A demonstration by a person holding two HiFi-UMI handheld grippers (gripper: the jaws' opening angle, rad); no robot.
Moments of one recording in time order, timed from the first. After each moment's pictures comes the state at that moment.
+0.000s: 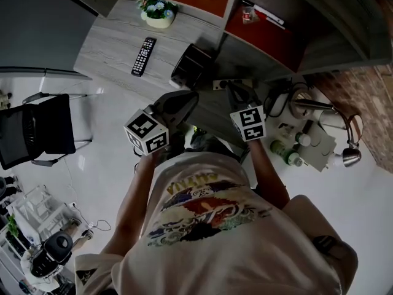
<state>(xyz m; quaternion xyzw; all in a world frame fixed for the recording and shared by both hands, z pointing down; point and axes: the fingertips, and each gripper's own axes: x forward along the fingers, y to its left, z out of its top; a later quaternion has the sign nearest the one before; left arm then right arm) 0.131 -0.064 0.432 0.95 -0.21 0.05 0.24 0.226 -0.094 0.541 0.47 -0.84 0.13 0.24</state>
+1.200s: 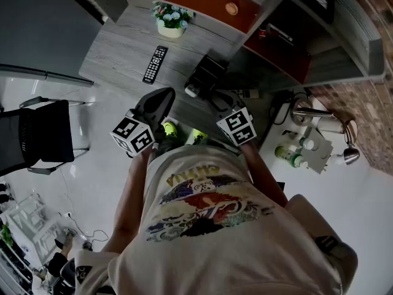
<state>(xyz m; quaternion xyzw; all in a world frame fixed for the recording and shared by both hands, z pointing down) 0.005 -0.114 0.424 0.92 -0.30 0.00 0.24 0.113 -0.097 0.536 0.38 -0.88 0.13 0.27</state>
